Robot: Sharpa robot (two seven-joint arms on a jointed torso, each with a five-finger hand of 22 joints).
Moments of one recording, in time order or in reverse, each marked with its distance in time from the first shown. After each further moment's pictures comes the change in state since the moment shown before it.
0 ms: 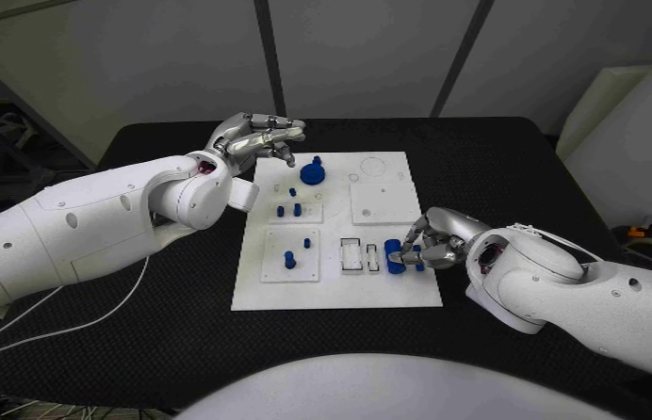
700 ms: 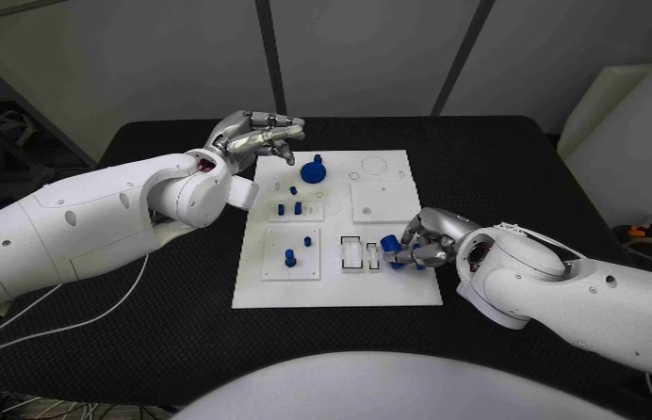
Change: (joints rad) left arm 0.000 -0.006 0.000 0.003 0.000 0.001 0.000; left_hand 0.000 0.000 0.000 0.000 0.000 0.000 0.000 0.000 0.000 0.000 0.000 0.000 0.000 0.000 0.000 0.000 0.000 0.000 0.000 0.000 0.000 0.000; right arm -0.021 0.054 0.007 -0.051 -0.026 0.012 -0.020; right_hand 0.044 0.043 -0.013 -0.006 0.016 -0.011 -0.003 0.030 0.037 0.000 0.000 0.005 0.028 0.000 0.000 0.014 0.000 0.000 0.003 0.004 0.012 0.000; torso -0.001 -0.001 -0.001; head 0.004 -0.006
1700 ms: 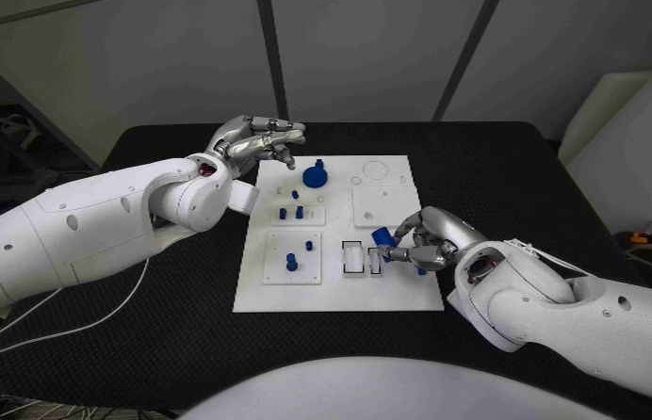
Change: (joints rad) left arm 0.000 0.000 0.000 -0.002 0.000 0.001 0.000; left_hand 0.000 0.000 -0.004 0.004 0.000 0.000 0.000 0.000 -0.001 -0.004 -0.004 0.000 0.000 0.000 0.000 0.000 -0.002 0.000 0.000 0.000 -0.004 -0.001; right arm -0.013 -0.023 -0.007 0.102 0.017 -0.234 0.006; right_hand 0.051 0.038 -0.020 0.003 0.149 0.009 -0.014 0.031 0.041 0.043 -0.014 0.038 0.048 0.000 0.000 0.012 0.000 0.000 0.000 0.000 0.022 0.000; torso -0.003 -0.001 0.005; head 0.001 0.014
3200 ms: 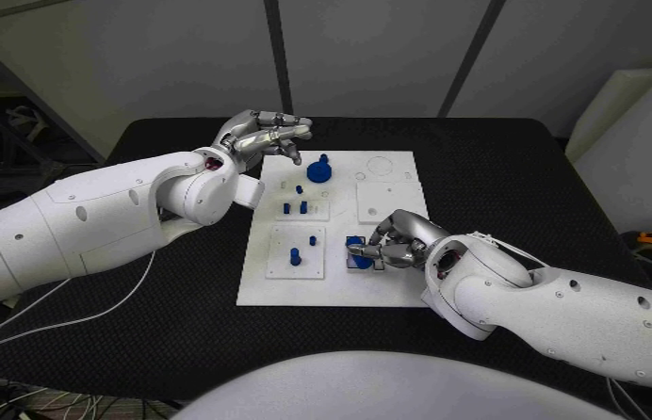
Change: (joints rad) left arm -0.001 0.002 0.000 0.001 0.000 0.001 0.000; left_hand 0.000 0.000 0.000 0.000 0.000 0.000 0.000 0.000 0.000 0.000 0.000 0.000 0.000 0.000 0.000 0.000 -0.002 0.000 0.000 0.000 0.000 -0.002; right arm 0.000 0.147 0.001 -0.092 0.077 0.102 0.003; right_hand -0.148 0.055 -0.109 0.004 -0.255 0.036 -0.020 0.030 0.050 0.013 -0.013 -0.021 0.000 0.004 -0.011 0.000 0.000 0.000 0.000 -0.015 0.000 0.000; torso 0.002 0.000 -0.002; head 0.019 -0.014
